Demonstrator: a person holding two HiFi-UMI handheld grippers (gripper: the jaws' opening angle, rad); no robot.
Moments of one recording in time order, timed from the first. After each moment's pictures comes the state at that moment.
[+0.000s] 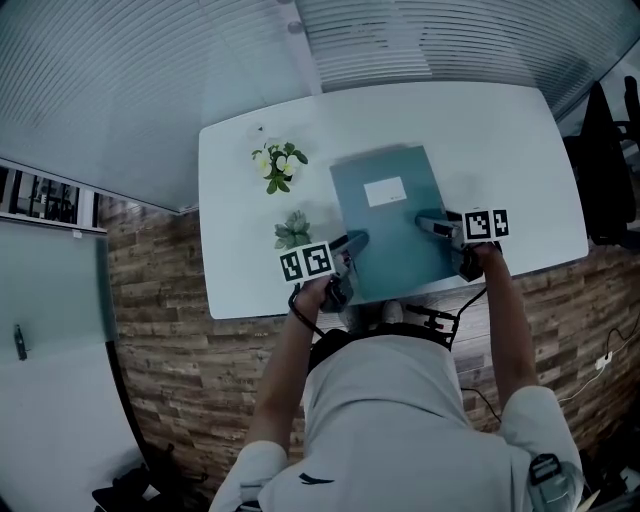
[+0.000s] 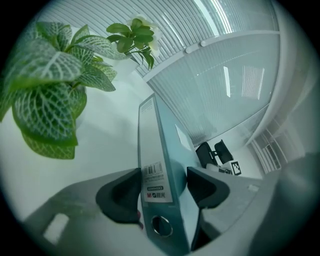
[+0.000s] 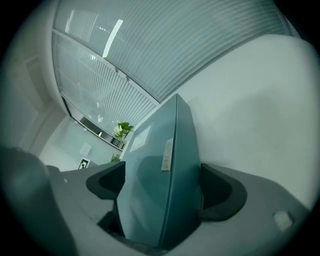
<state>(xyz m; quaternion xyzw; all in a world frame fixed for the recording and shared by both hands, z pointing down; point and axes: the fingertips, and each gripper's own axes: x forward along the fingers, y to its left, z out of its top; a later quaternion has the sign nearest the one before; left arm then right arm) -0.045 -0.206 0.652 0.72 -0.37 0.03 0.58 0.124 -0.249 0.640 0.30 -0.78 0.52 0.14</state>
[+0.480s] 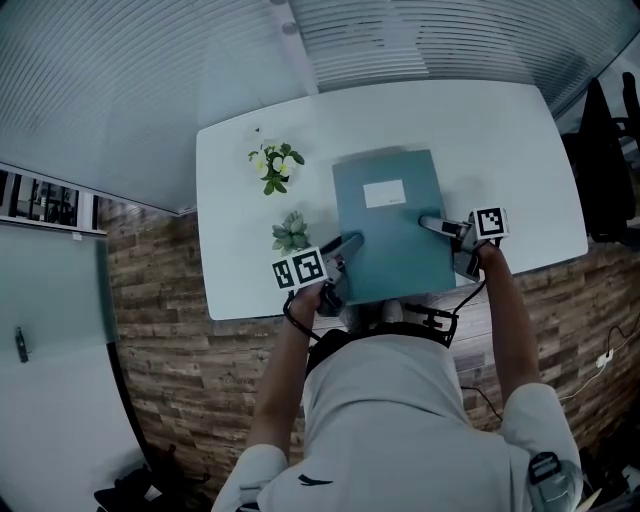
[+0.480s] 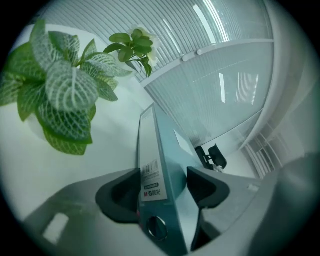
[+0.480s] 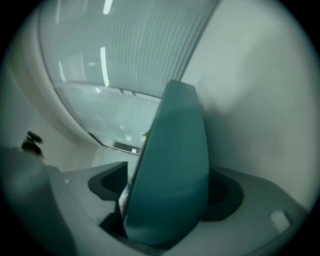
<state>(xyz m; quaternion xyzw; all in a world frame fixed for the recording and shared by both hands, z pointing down) -0.051 -0.202 0.639 0.74 -0.37 -0.01 0.57 0.109 -0.229 0.613 0.16 -0.75 0.64 0.00</state>
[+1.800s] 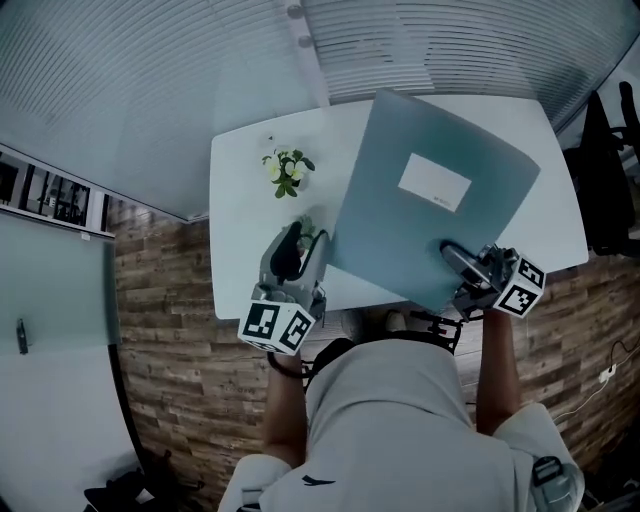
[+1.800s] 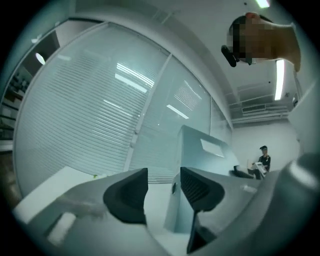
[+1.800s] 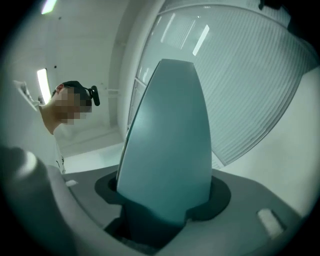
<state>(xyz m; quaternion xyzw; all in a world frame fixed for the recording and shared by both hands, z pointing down) -0.122 -0.182 0.410 0.84 -0.52 -0.06 0.12 0.106 -0.178 0.400 0.22 -0.92 0.28 -0.19</state>
